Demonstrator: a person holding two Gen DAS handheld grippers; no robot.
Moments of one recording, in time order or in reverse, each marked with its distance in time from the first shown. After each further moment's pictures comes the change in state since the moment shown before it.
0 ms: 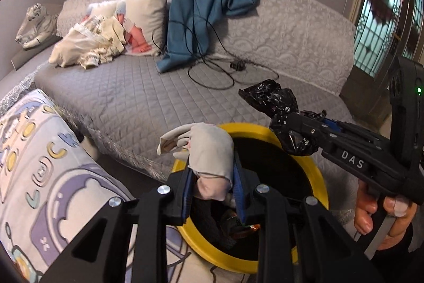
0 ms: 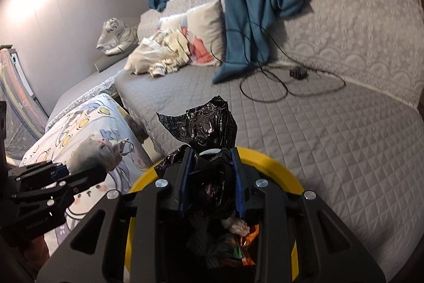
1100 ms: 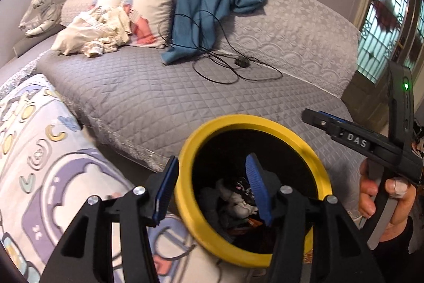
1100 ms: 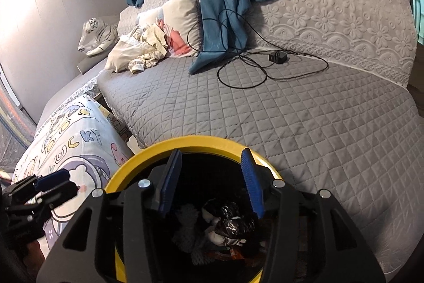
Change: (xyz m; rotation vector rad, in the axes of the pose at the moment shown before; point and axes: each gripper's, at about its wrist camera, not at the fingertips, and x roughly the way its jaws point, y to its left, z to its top) left arm -0.008 0.022 -0.014 -0.056 -0.014 0.003; right arm 0.004 -0.022 0.001 0.048 0.015 -0.065
